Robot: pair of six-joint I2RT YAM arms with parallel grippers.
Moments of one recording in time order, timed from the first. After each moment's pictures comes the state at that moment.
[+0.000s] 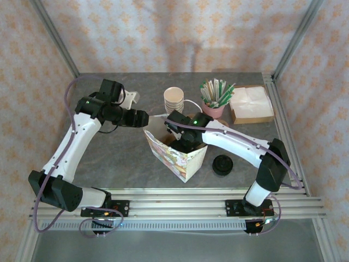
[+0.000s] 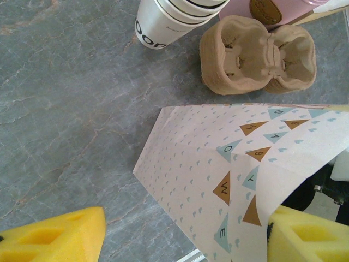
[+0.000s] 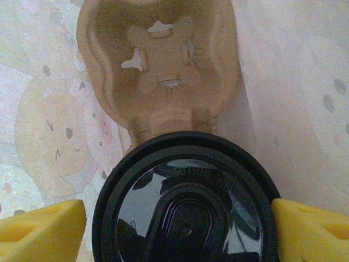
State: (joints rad) left arm -0.22 1.36 1.44 -1.14 0.39 -0.18; right arm 0.93 1.65 1.47 -1.14 0.01 0.27
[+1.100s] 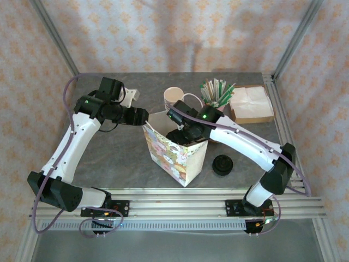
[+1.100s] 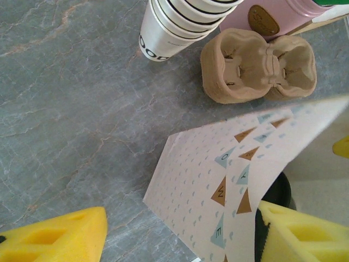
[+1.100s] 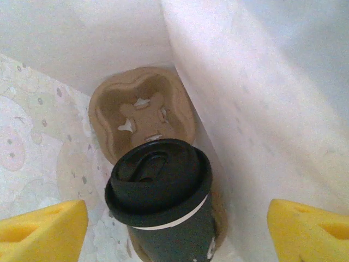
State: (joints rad) left arm -0.24 1.36 1.48 -1.14 0.36 -0.18; right arm 0.93 1.60 1.62 -1.20 0.07 0.41
